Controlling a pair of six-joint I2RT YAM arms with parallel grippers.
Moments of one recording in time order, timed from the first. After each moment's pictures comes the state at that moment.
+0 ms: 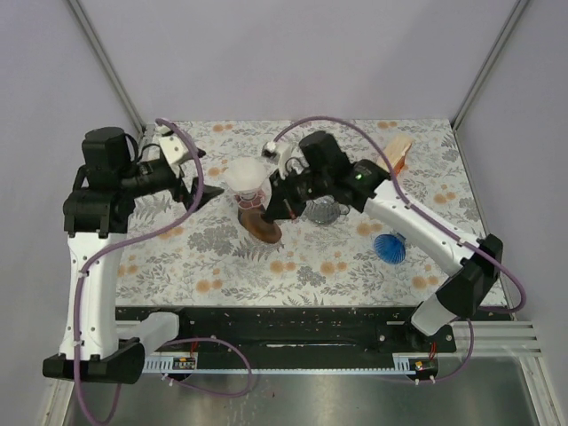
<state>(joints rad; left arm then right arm) 0.05 1.09 1.50 -0.86 0.91 0.53 0.85 1.60 1.59 -0.65 -0.53 0.13</state>
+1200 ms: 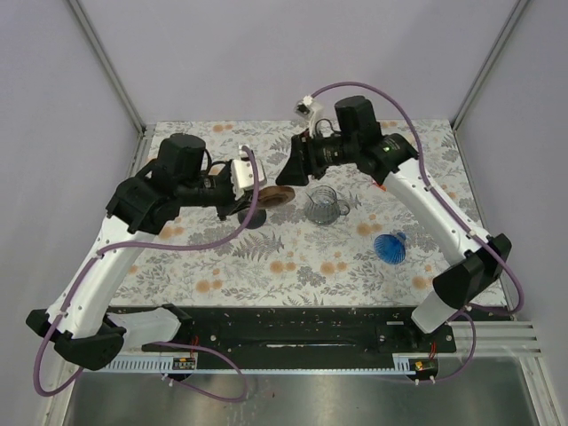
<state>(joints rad) -0.58 1.18 1.57 -1.02 0.56 0.65 0.61 1.64 1.78 -0.66 -0.76 0.24</state>
